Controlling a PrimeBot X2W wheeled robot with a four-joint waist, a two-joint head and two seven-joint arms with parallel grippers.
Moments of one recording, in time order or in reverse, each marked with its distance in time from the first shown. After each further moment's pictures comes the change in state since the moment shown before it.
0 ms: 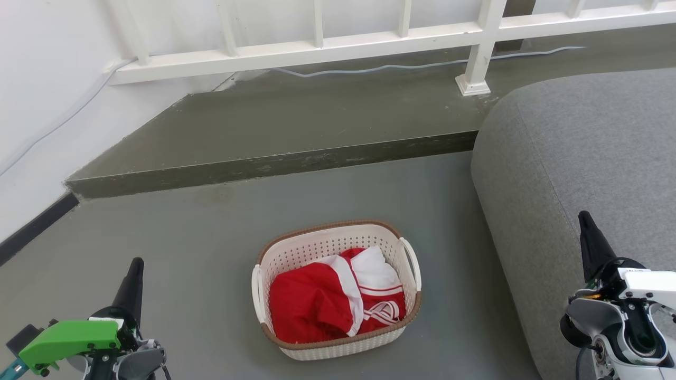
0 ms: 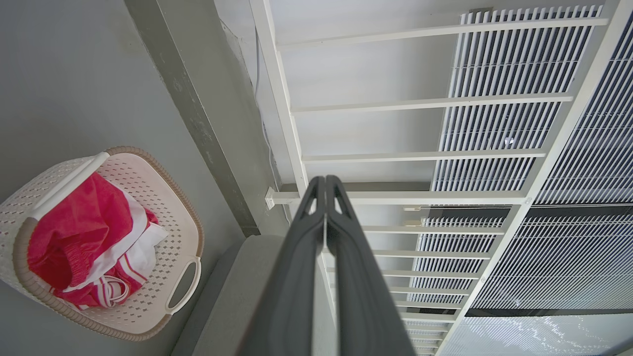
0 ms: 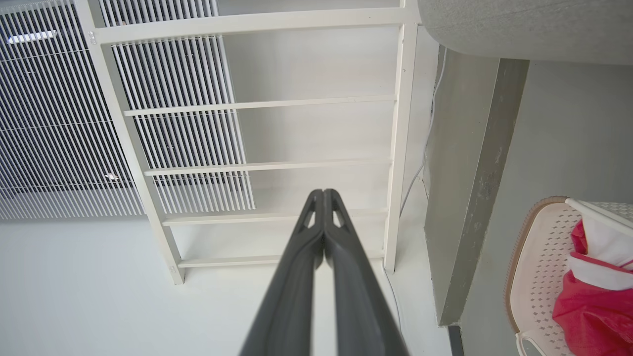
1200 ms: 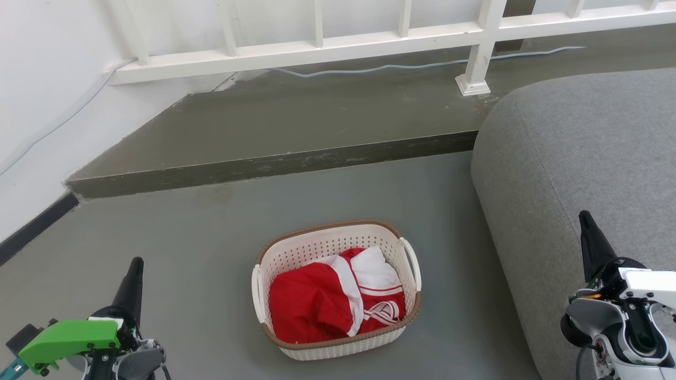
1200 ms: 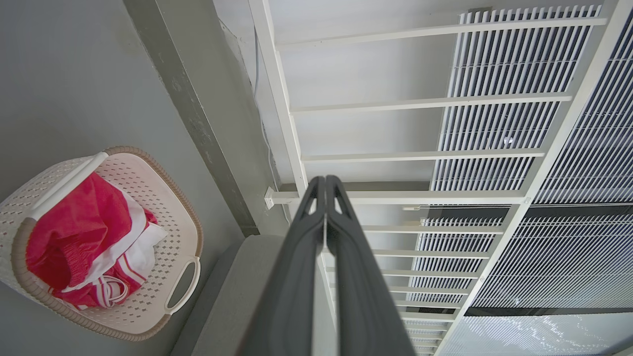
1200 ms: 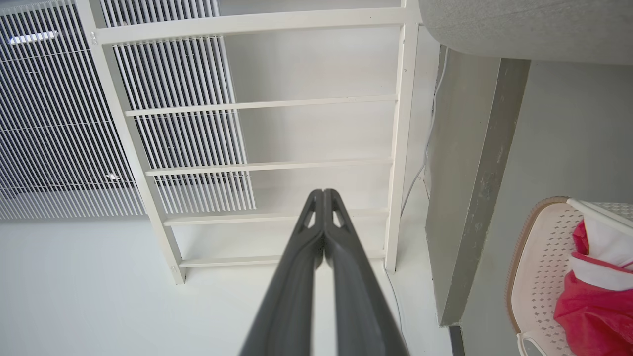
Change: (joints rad) left arm 0.000 -0.002 0.005 -0.002 0.002 0.000 0.005; right arm 0.000 0.001 -0.004 -0.002 0.000 0.000 0.003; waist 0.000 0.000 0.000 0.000
